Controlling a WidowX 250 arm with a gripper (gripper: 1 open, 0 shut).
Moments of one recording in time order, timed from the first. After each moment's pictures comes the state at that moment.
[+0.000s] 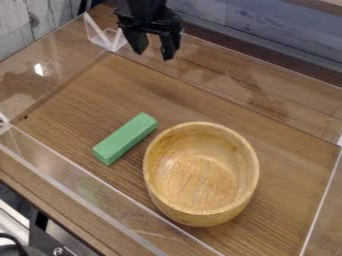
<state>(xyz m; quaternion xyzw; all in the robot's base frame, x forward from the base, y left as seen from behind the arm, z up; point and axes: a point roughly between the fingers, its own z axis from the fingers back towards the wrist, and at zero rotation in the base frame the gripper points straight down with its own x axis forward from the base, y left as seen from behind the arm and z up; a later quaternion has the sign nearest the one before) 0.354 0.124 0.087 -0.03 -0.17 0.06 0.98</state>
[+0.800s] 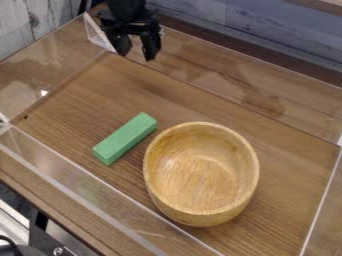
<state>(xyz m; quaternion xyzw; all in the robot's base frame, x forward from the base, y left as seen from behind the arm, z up) 0.350 0.145 0.078 -0.05 -0.15 0.06 0.99</state>
